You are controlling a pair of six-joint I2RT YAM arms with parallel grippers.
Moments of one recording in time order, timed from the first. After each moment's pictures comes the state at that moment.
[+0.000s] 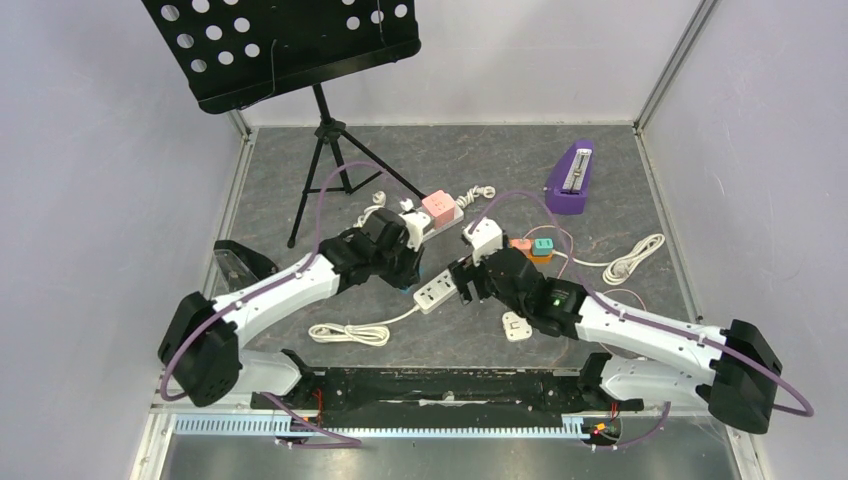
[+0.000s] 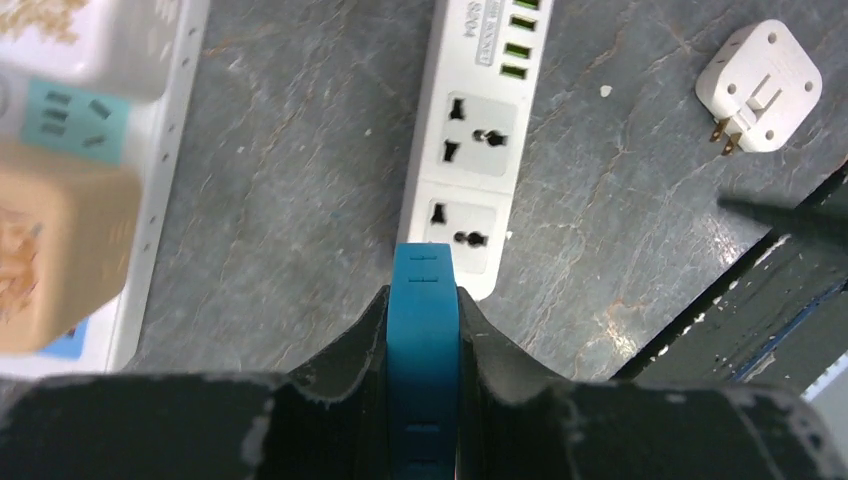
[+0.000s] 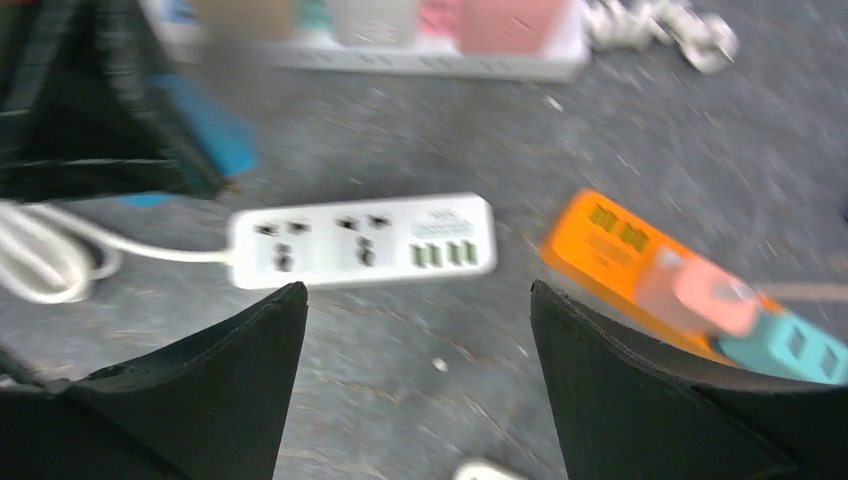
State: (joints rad) left arm -0.73 1.30 0.88 -0.43 0.12 -0.15; right arm 1.02 1.10 0.68 -0.05 0.33 0.12
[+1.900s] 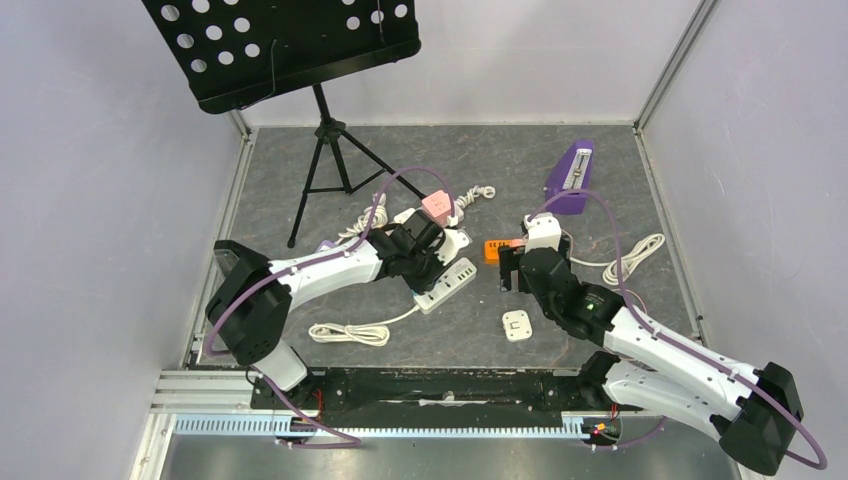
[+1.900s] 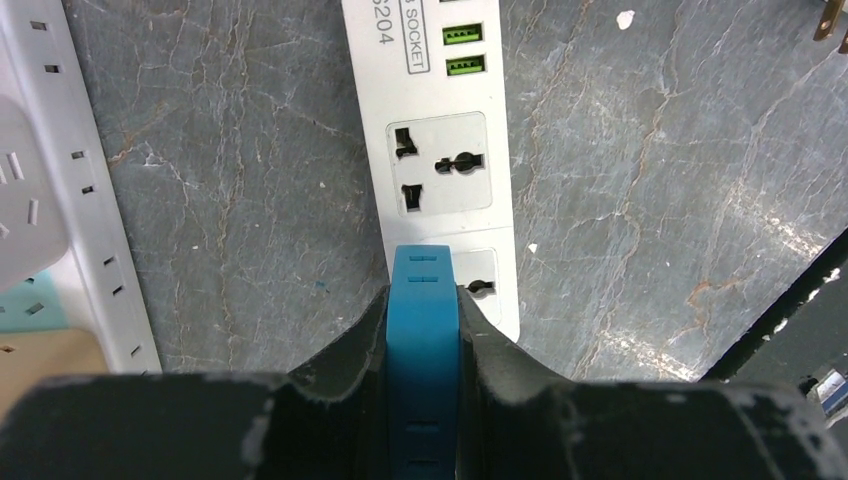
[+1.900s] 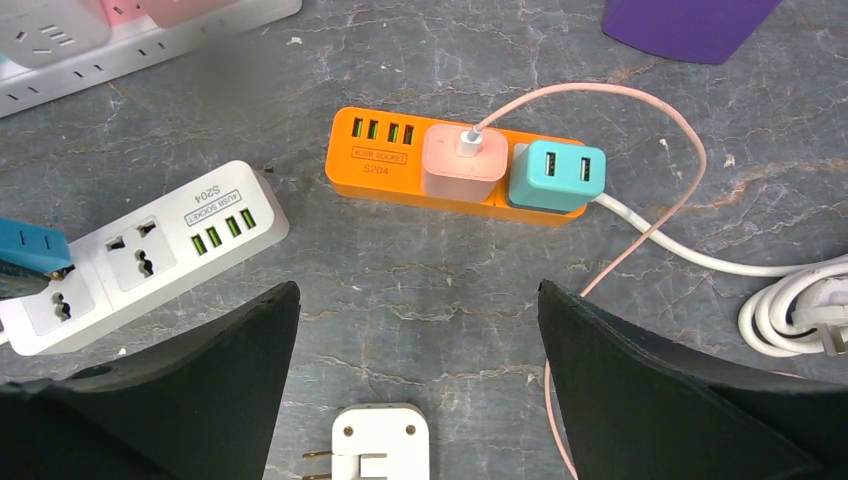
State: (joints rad) left arm -0.83 1.61 1.04 -0.47 0.14 0.15; right arm 0.82 0.88 0.59 -0.34 0.58 0.34
